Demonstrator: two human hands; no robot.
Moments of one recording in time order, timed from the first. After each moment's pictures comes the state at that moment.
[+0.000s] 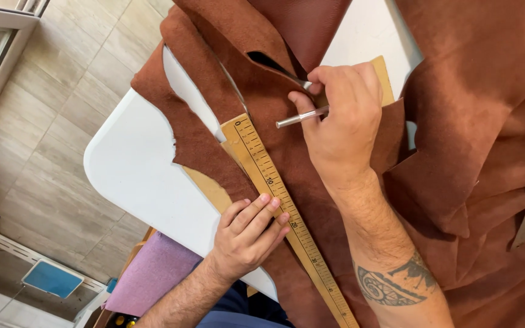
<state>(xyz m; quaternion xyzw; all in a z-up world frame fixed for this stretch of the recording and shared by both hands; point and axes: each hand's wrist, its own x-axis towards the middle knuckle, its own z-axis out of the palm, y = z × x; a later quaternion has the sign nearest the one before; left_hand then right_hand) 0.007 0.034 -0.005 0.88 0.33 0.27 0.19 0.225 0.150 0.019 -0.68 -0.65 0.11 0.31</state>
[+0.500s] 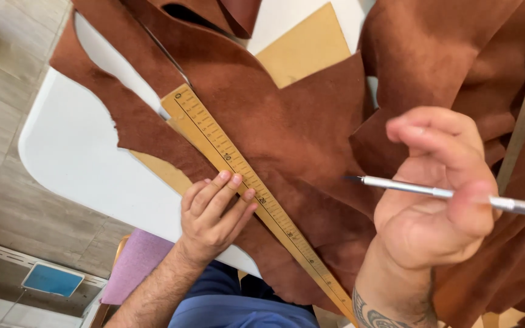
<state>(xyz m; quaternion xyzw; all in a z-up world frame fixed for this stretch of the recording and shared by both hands) 0.006 0.029 -0.007 0.89 0.32 0.27 0.19 0.263 0.038 0.098 -0.72 -0.38 0.20 0.55</state>
